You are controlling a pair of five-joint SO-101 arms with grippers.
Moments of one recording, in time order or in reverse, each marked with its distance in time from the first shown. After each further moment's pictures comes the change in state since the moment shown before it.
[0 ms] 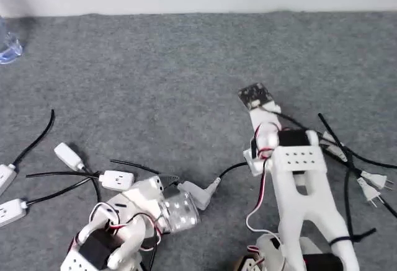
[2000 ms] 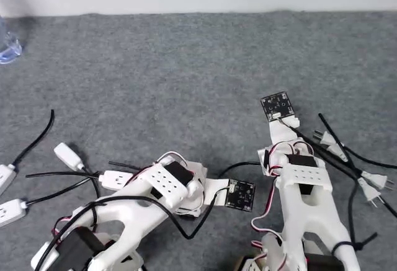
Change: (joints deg) left arm 5.9 90.8 -34.6 -18.1 -20.1; right arm 9.1 -0.2 16.4 -30.1 -0.2
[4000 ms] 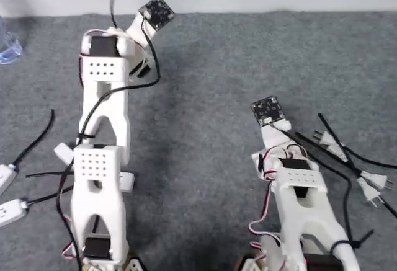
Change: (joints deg) left arm -40.3 70.4 -132.4 38.2 13.7; right arm -2.5 0.0 3.0 -3.6 1.8
